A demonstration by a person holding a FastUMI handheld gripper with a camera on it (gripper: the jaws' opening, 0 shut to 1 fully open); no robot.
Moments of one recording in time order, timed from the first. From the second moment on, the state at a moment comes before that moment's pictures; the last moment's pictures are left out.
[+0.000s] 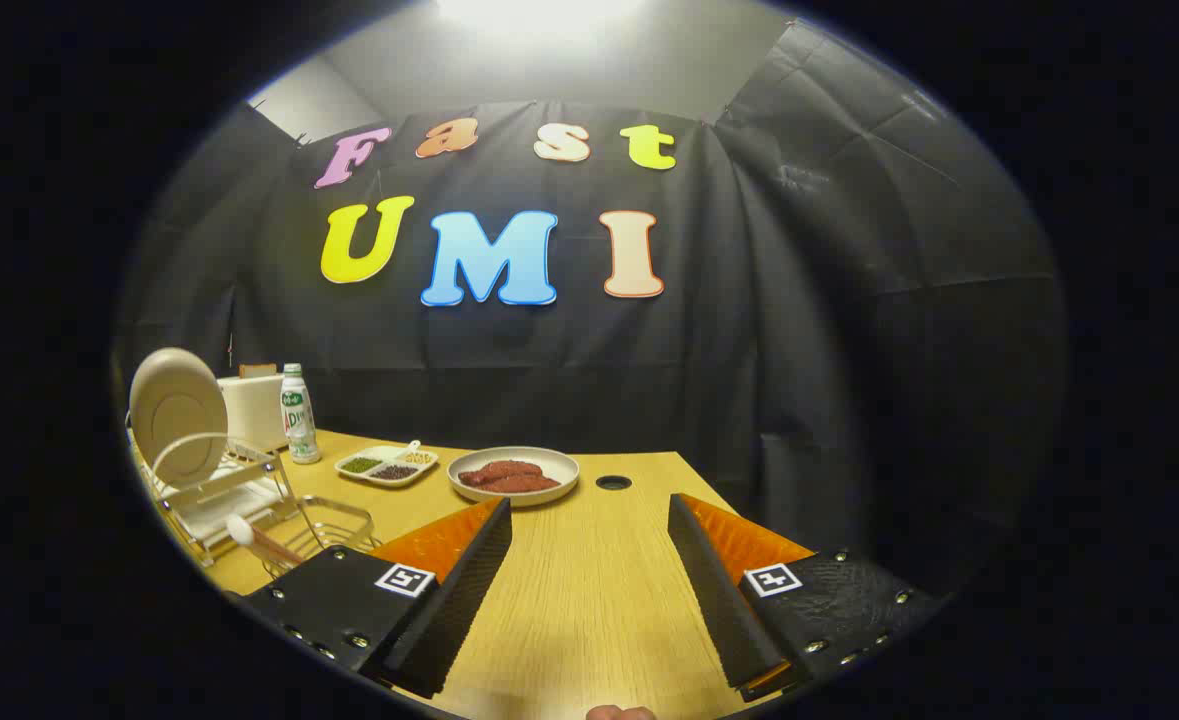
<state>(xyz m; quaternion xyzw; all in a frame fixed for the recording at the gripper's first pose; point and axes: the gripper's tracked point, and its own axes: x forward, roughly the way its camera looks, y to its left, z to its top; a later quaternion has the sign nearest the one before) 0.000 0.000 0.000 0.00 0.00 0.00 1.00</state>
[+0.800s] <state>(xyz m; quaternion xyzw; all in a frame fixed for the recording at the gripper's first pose) -0.077 0.113 0.230 0.00 -0.05 -0.01 1.00</state>
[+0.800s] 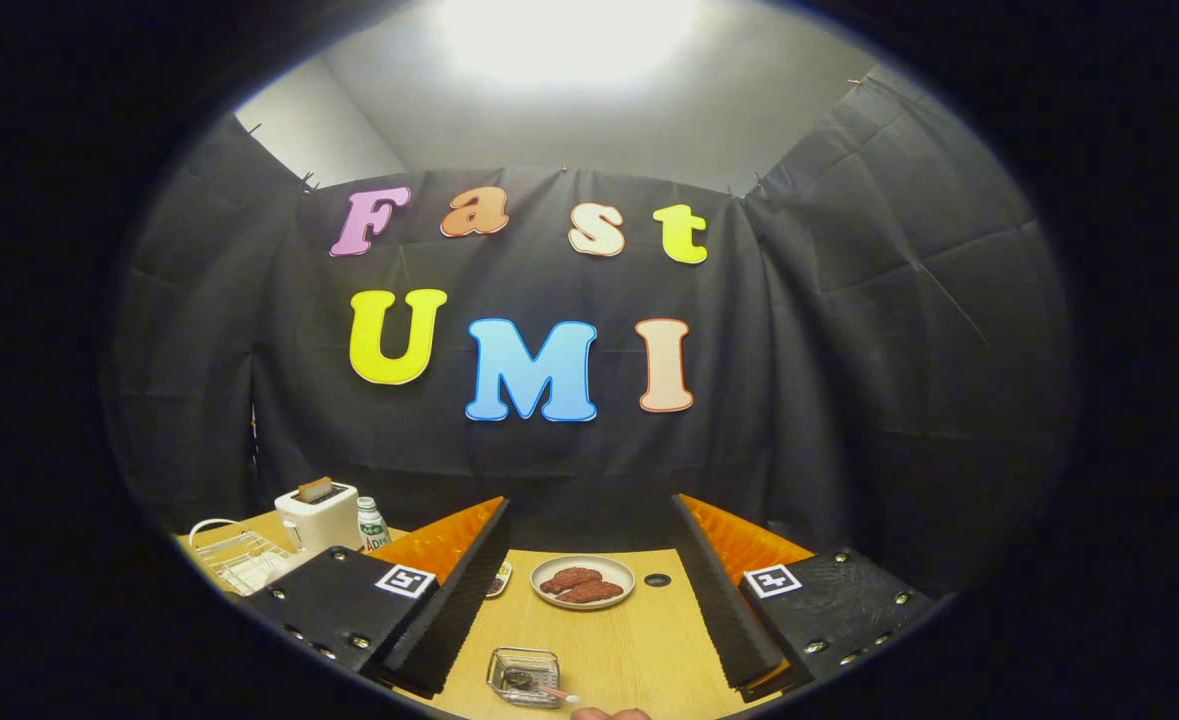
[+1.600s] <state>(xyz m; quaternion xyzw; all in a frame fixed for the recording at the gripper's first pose) -0.077 0.280 0.228 0.01 0.07 0.08 0.99</state>
